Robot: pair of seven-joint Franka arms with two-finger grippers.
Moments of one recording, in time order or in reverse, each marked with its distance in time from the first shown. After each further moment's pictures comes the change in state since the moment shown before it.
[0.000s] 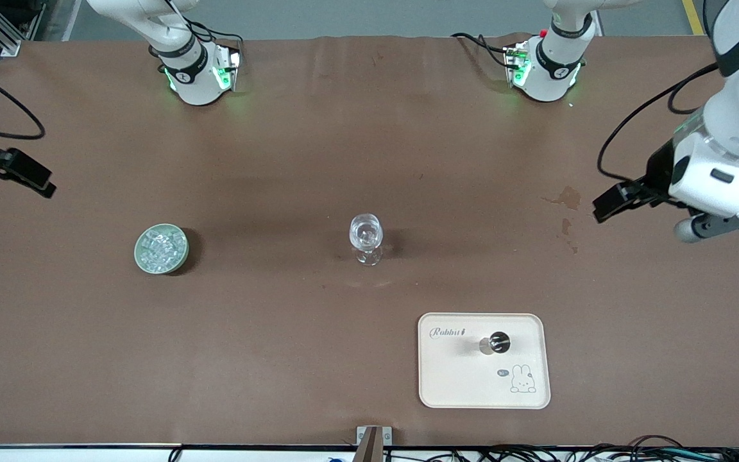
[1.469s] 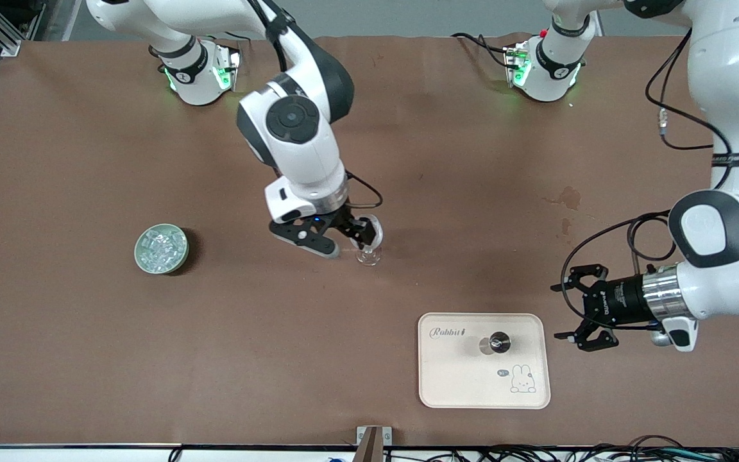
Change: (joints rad) left arm 0.032 0.422 0.081 0.047 -0.542 0.401 -0.828; right arm 0.606 0.451 0.009 0.077 0.040 0.493 0.863
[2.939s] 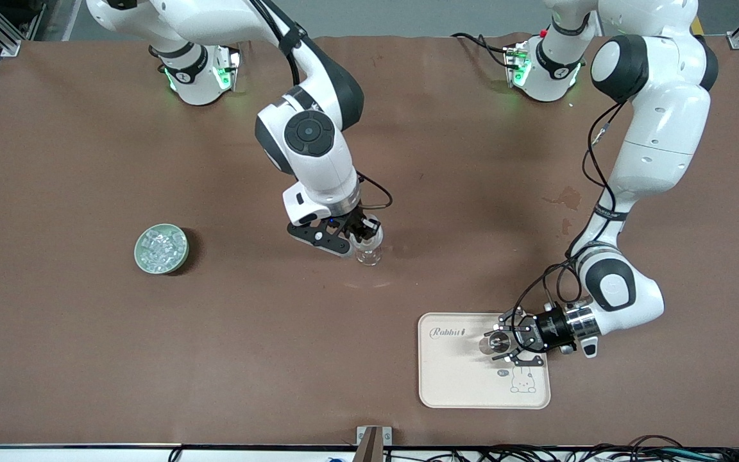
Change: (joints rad) left arm -0.047 0.453 0.019 0.056 -0.773 0.288 0.354; right arm 0.027 0.065 0.034 -0.062 0.072 0.096 0.001
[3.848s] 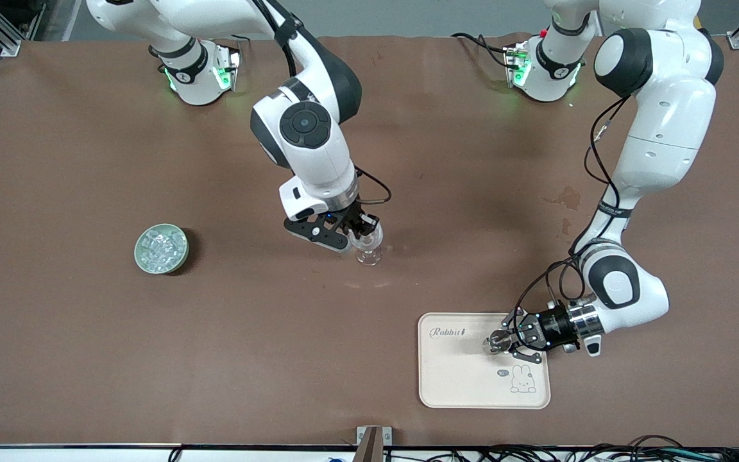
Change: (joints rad) left arm 0.000 -0.027 0.002 -0.044 0.003 0.000 0.001; right arm -0.001 -0.020 0.000 -0.001 0.001 -0.020 -0.001
